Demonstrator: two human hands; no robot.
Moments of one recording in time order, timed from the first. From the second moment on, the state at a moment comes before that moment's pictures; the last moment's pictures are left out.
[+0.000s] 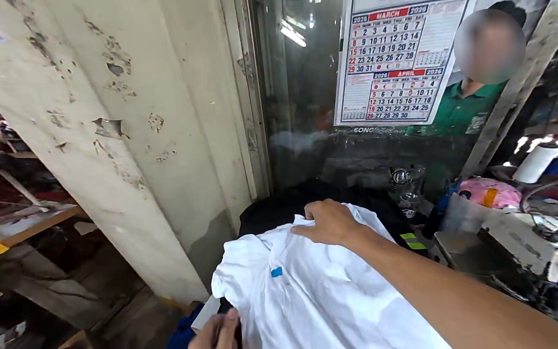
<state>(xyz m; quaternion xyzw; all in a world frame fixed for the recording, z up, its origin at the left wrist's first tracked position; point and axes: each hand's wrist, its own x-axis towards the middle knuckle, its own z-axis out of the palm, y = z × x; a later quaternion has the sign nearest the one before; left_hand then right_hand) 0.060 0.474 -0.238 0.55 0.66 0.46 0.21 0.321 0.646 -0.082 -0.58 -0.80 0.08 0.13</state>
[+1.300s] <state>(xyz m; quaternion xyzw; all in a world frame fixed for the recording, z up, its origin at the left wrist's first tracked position) 0.287 0.526 -0.013 0.86 0.34 0.31 0.23 0.530 0.317 -0.156 -0.43 -0.32 0.57 0.62</state>
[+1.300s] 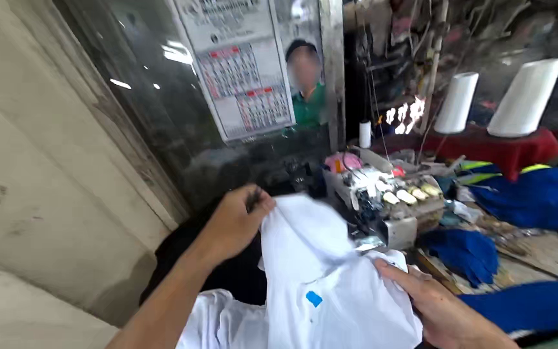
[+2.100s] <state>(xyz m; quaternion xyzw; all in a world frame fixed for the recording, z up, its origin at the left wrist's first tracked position) 0.313 0.487 -0.145 0.85 0.38 0.32 0.17 0.505 0.294 -0.216 -0.41 -0.27 0.57 0.66</state>
